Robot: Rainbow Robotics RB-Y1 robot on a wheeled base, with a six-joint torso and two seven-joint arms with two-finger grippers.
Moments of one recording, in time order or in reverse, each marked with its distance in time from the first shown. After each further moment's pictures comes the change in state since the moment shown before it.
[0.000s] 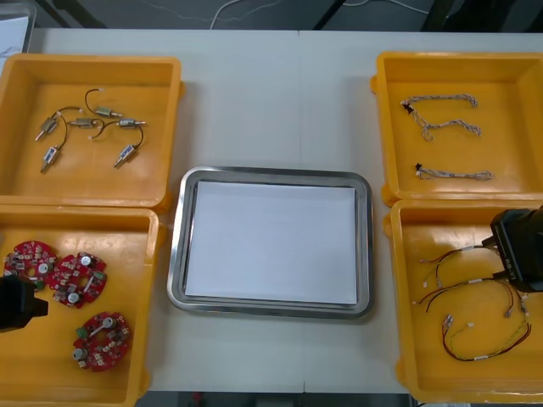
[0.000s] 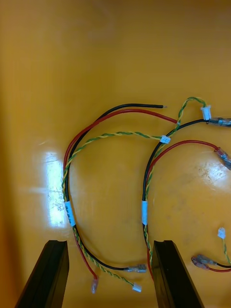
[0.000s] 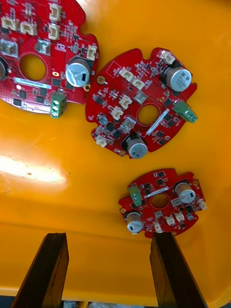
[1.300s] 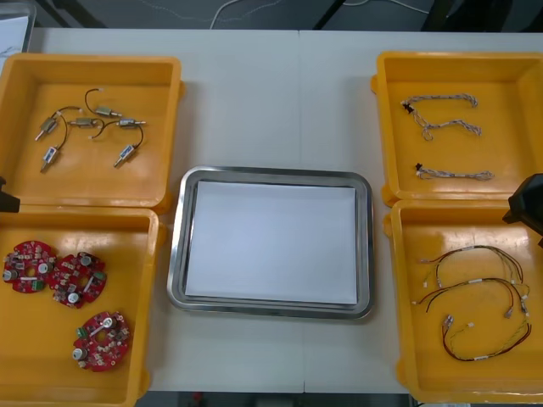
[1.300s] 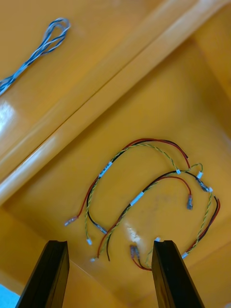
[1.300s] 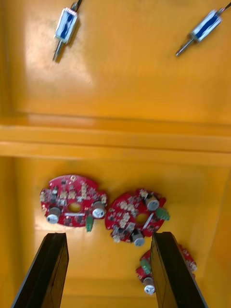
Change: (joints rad) right arm -0.086 -0.175 -0.001 -0.269 -0.090 0.188 0.467; left arm -0.357 0.261 -0.002 0.172 0.113 0.000 -0.050
